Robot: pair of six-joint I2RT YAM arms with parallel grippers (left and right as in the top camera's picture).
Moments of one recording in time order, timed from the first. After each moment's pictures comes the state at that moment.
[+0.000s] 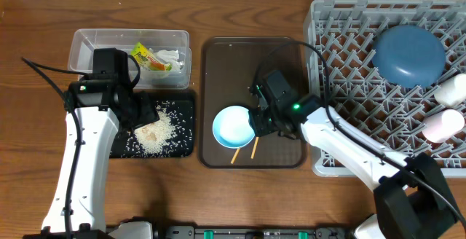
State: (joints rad) left arm 0.06 1.39 1.19 -1.16 -0.01 -0.33; right arm 0.64 1.68 1.07 -0.54 -0.13 0.33
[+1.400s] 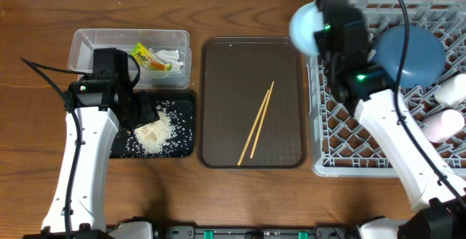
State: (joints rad) left arm 0.06 1.39 1.19 -1.16 -0.01 -0.33; right arm 0.30 1.54 1.28 -0.21 0.55 -0.32
